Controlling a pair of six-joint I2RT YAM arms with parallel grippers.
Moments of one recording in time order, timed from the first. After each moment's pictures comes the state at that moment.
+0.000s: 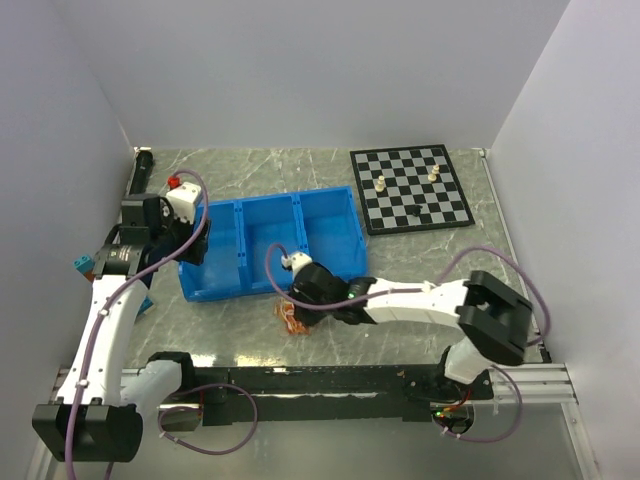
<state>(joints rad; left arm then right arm) -0.02 0.96 1.02 -0.76 0.15 0.26 1.12 1.59 0.92 -0.16 0.06 0.47</state>
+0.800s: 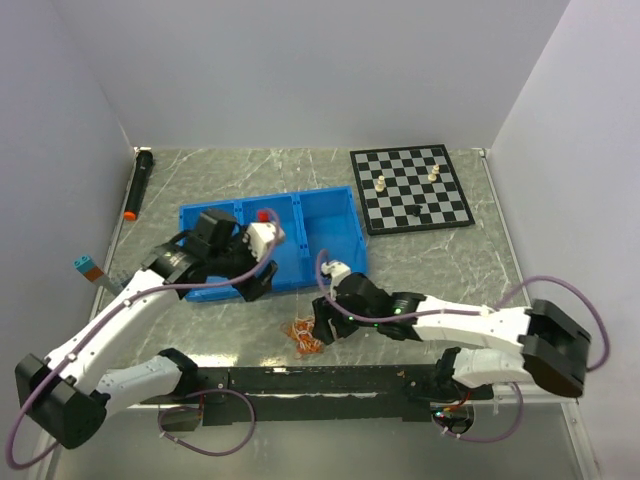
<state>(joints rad) -0.54 1.03 0.97 -0.75 0.32 0.26 1.09 1.23 0.60 -0.15 -0.05 0.56</state>
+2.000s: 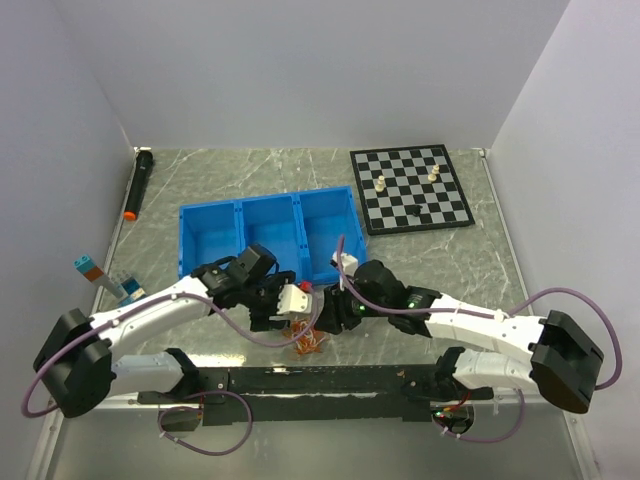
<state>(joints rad) -0.79 1.21 0.73 -0.56 0.38 0.79 0.95 1.13 0.55 -0.07 -0.29 0.57</state>
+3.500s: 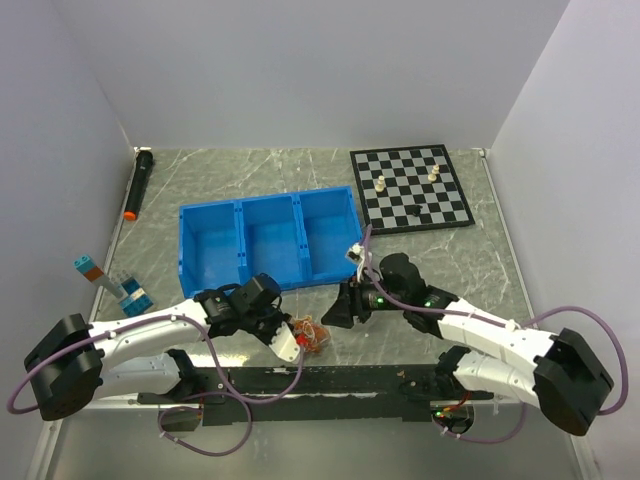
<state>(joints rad) -0.96 1.12 0.54 -0.42 0.27 1.18 0.75 1.01 0.44 0.08 -0.56 0.57</state>
